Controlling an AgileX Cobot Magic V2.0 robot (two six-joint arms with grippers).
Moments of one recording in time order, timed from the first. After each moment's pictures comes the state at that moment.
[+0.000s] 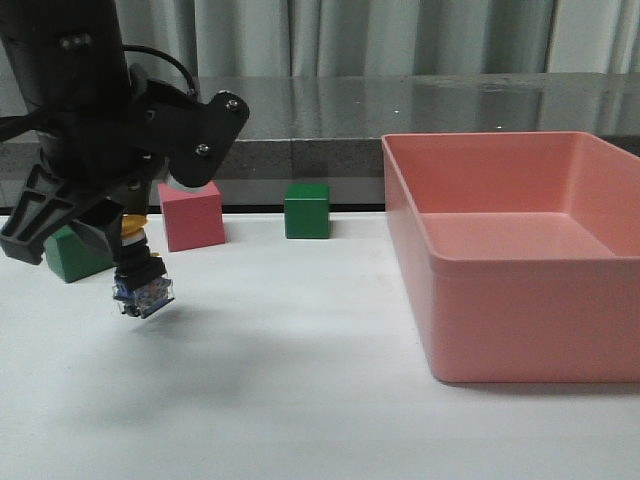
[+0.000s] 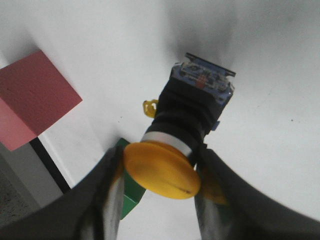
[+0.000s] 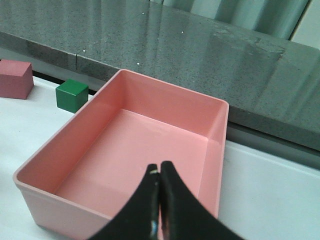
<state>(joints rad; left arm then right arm) -0.62 1.74 -1.17 0.62 0.77 0.80 0.10 0.39 -0.45 0.25 0.37 -0.45</state>
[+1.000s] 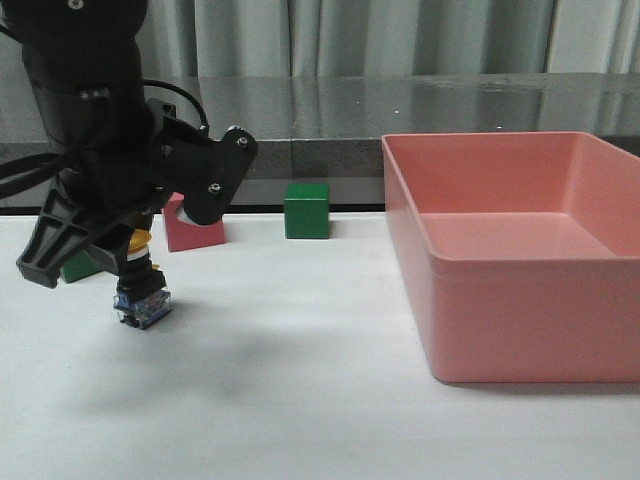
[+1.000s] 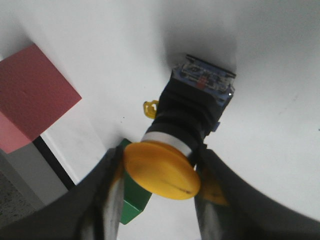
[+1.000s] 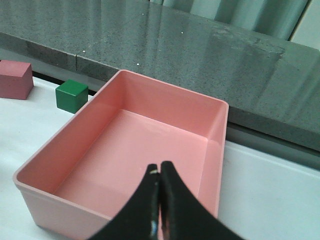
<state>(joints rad) -0.63 1.81 -1.16 0.75 0.76 0.68 0.10 0.39 -0.45 0.25 0.37 -0.45</state>
